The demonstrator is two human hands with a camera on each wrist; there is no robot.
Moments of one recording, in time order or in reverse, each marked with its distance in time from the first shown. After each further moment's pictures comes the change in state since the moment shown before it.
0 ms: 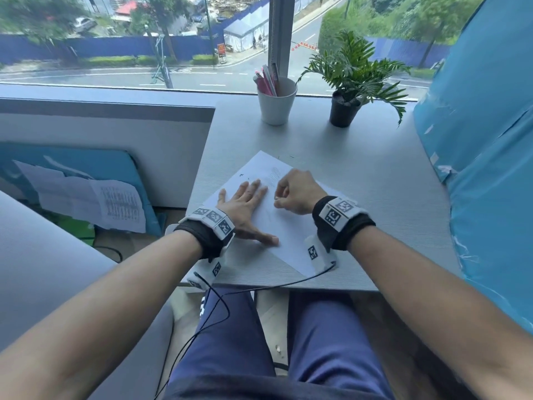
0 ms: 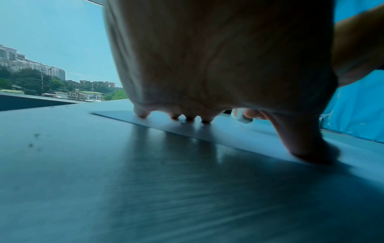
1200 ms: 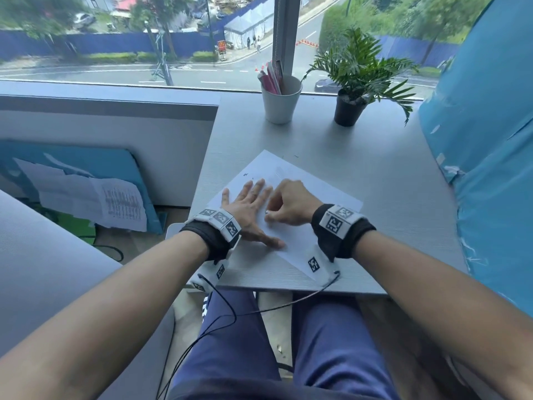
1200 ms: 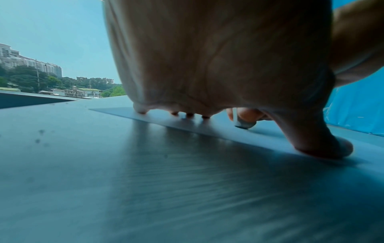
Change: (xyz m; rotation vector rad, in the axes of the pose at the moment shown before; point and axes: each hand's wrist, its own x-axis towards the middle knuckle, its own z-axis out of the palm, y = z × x) left_hand -0.005 0.005 -0.003 0.002 -0.015 -0.006; right_hand -0.011 -0.018 0.013 0.010 -0.170 -0.067
